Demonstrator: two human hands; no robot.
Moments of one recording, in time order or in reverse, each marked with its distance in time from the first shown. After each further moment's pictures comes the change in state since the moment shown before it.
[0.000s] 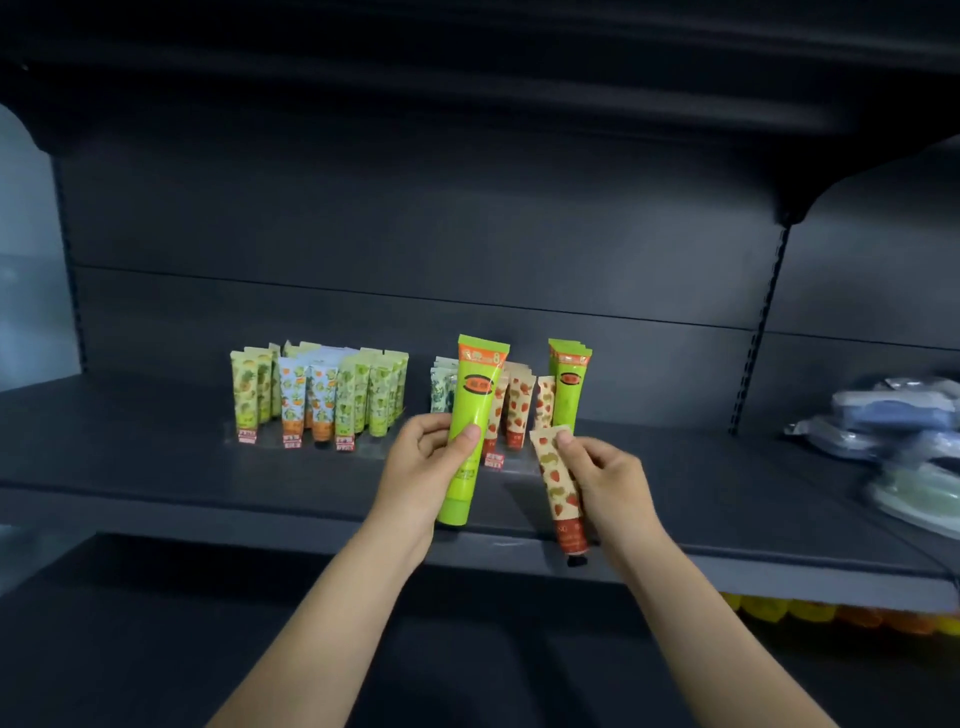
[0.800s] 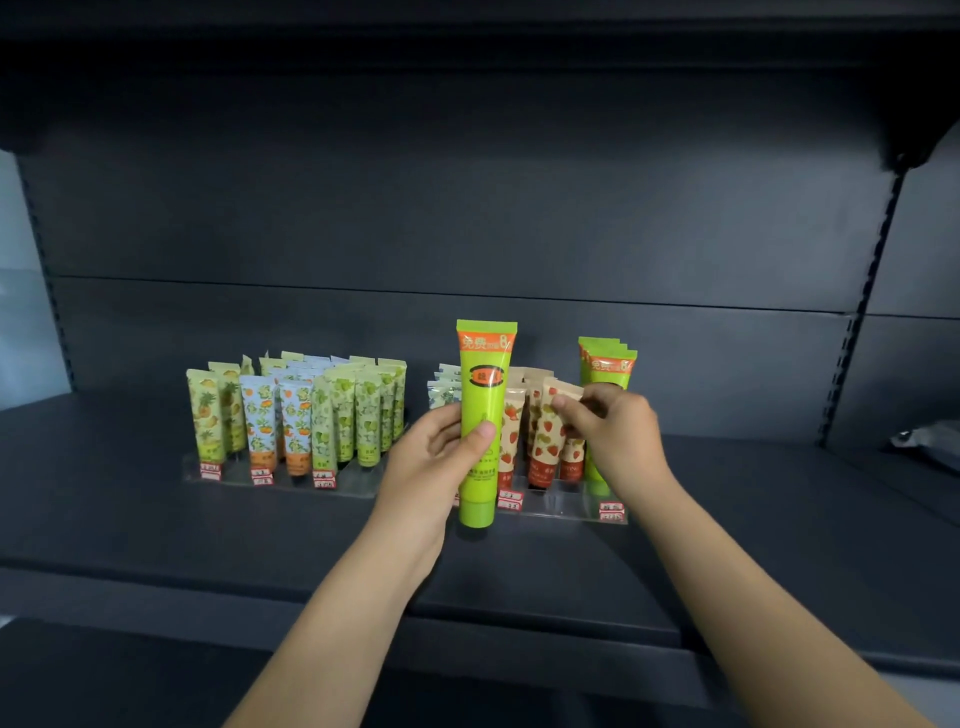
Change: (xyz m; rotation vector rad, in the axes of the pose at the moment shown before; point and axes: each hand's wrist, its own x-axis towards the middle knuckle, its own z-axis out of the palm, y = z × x) left_hand 0.080 -0.027 0.015 -0.037 -0.056 0.040; right_hand 0.143 0.029 0.019 -0.350 0.072 -0.248
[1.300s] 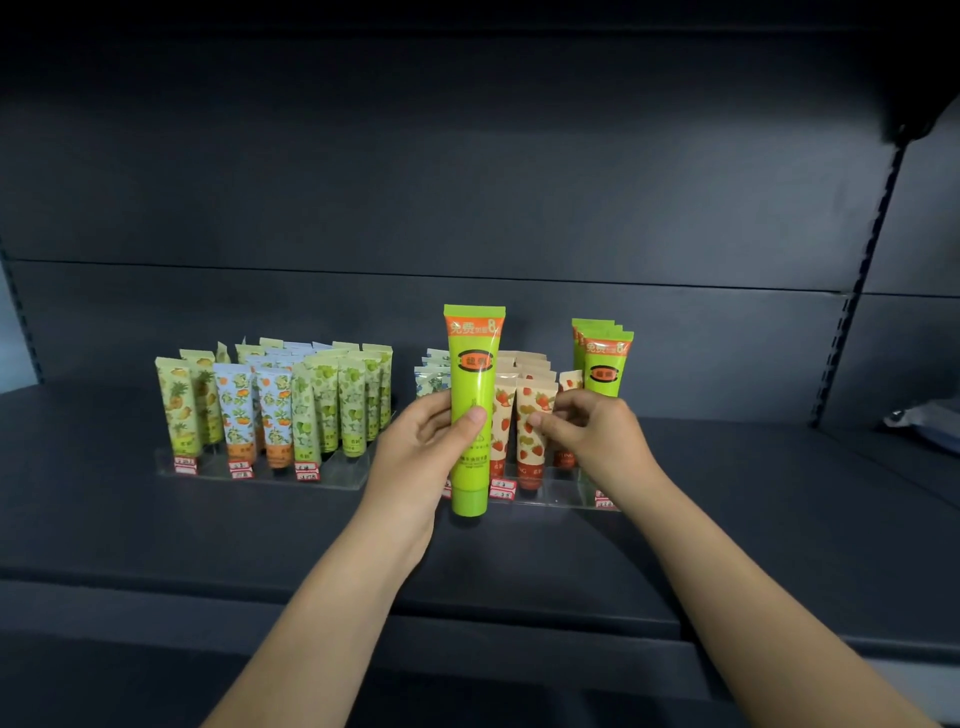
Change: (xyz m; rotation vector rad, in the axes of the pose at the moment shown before) left_hand 0.012 -0.010 -0.003 0.018 0.004 -0.010; right_hand -0.008 0.010 0.006 0.020 -0.166 0.012
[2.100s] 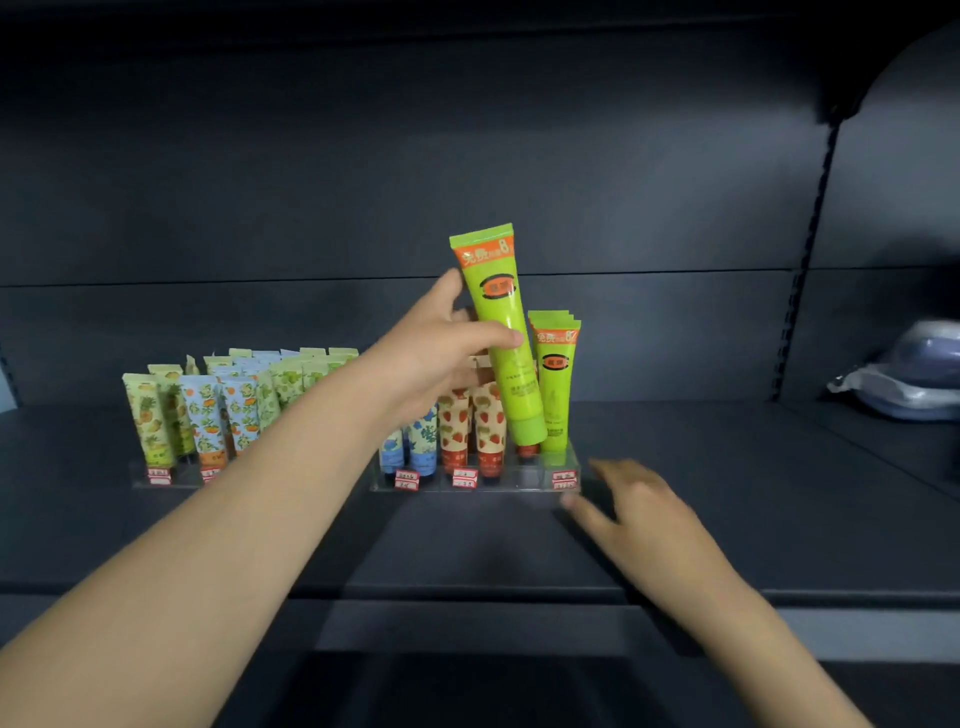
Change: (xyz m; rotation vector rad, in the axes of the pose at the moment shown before) left_hand 0.023 0.077 0.065 0.329 -0.359 -0.041; right_hand -0.091 0.018 -0.050 -0.548 -0.090 0.017
